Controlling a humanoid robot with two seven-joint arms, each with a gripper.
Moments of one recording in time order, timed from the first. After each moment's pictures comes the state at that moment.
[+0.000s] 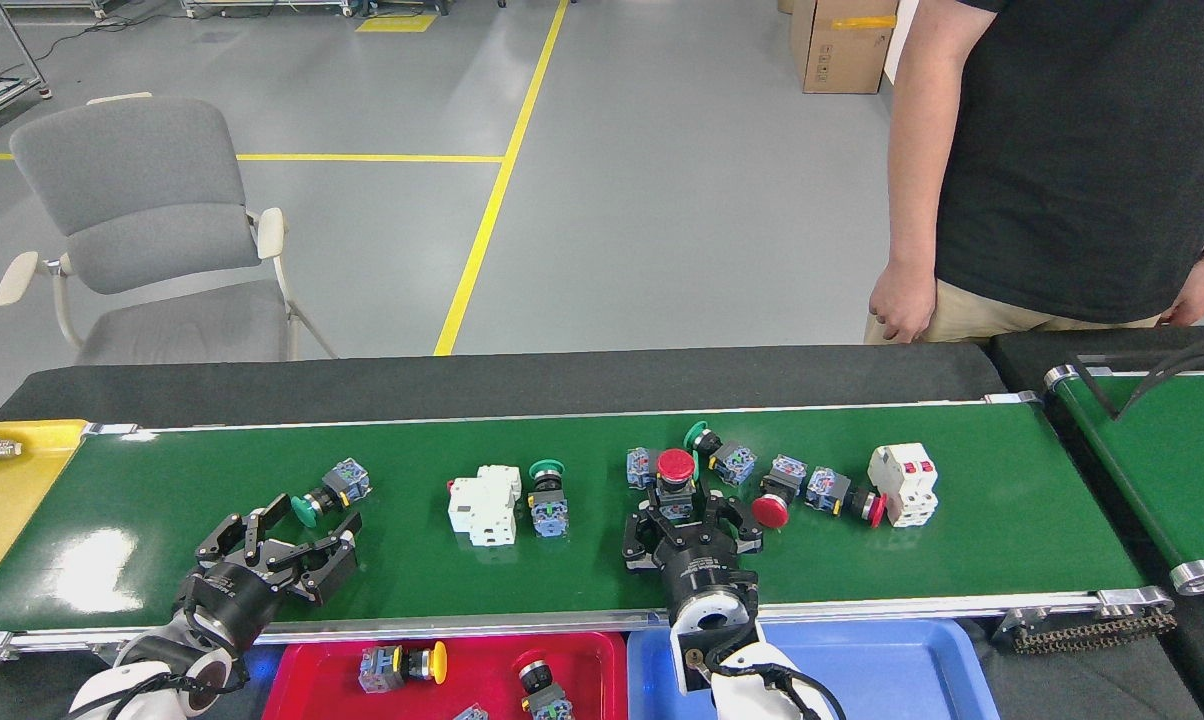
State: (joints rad) left arm -0.34 0.23 0.13 -0.91 -1.54 -0.58 0.05; right arm -0.41 0.15 0.60 -1.03 1.33 0.45 0.05
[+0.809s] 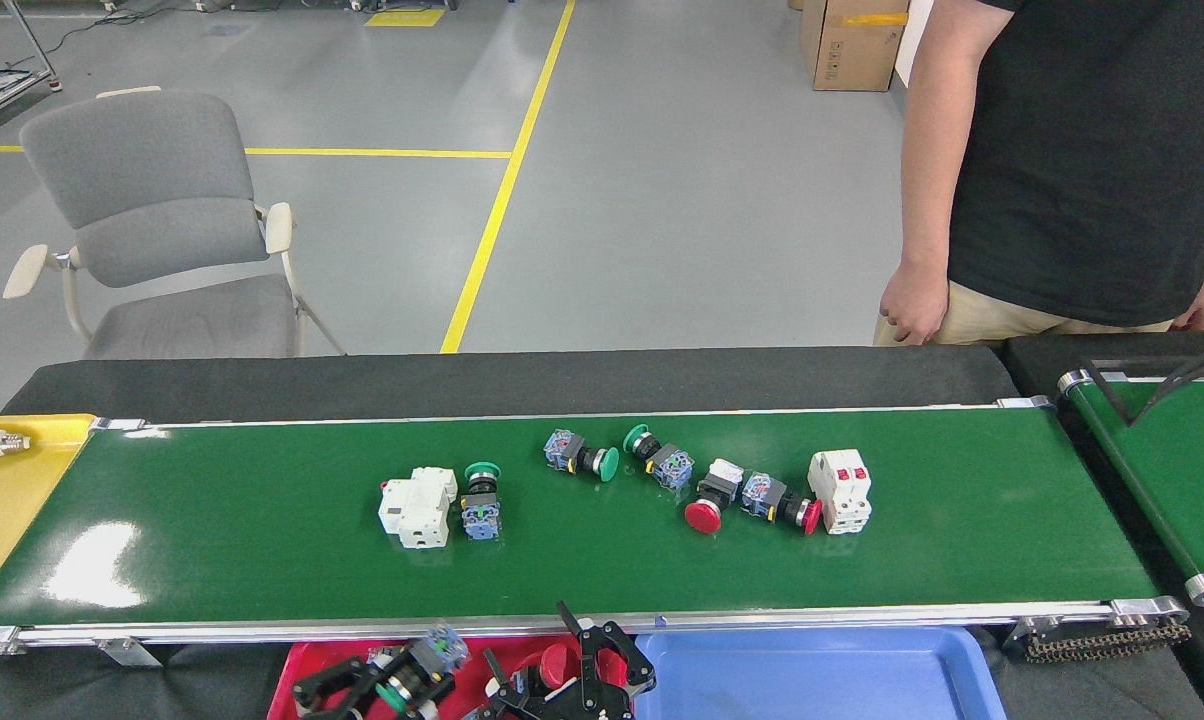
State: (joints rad) left arm 0.22 0.16 0.00 -1.61 -1.51 -0.78 0.12; right arm -0.16 0.02 1.01 -1.51 1.40 0.45 0.05
